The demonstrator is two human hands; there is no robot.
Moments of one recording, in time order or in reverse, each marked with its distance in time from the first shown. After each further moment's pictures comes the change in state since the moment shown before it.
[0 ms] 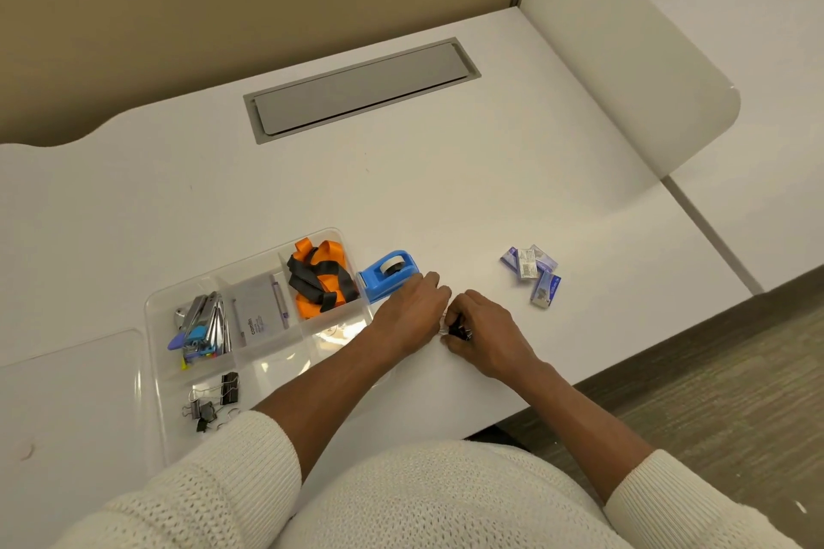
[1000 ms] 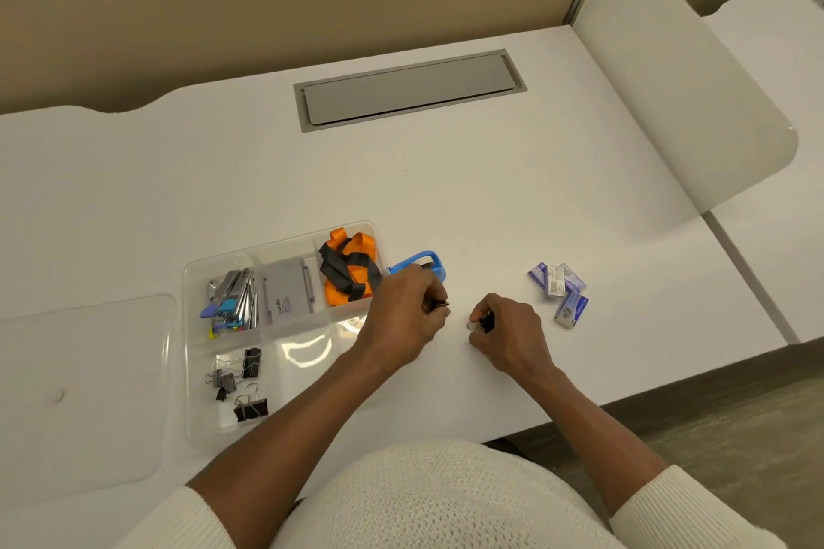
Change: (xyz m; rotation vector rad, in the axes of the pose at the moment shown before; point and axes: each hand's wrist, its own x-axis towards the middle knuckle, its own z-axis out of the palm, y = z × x) left_hand -0.064 -0.005 -0.052 -0.596 0.369 -0.371; right_hand 0.013 -0.018 -0.013 0.015 -0.006 0.237
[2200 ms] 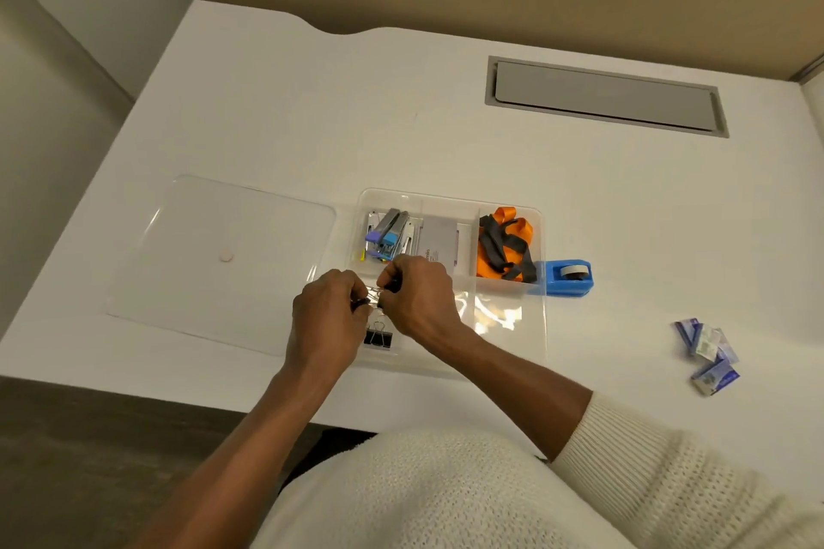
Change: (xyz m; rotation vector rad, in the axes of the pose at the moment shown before) left_hand -0.158 -0.157 -0.134 0.137 0.416 -0.492; right_hand -0.054 -0.286 0.133 0.060 -0.267 -0.370
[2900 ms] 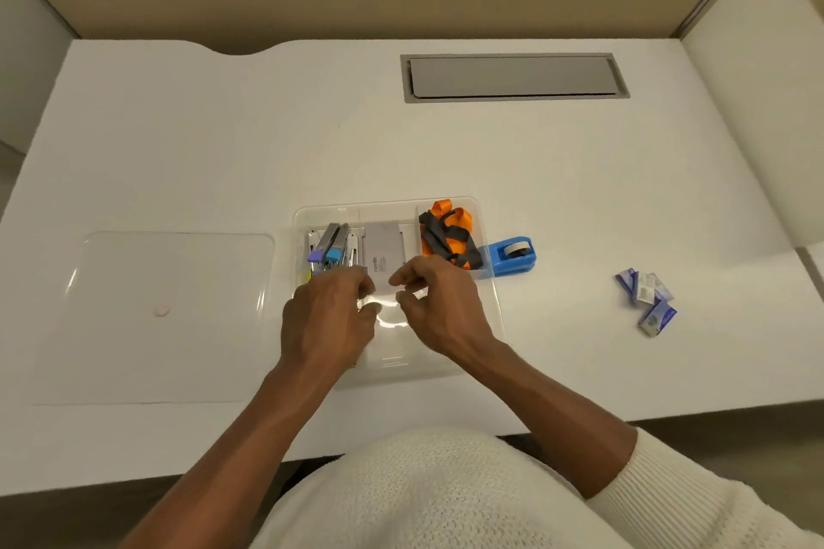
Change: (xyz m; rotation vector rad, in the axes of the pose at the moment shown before) left_hand 0.020 0.058 0.007 0.133 -0.158 0.206; right_hand -0.033 0.056 -0.055 0.042 0.226 0.001
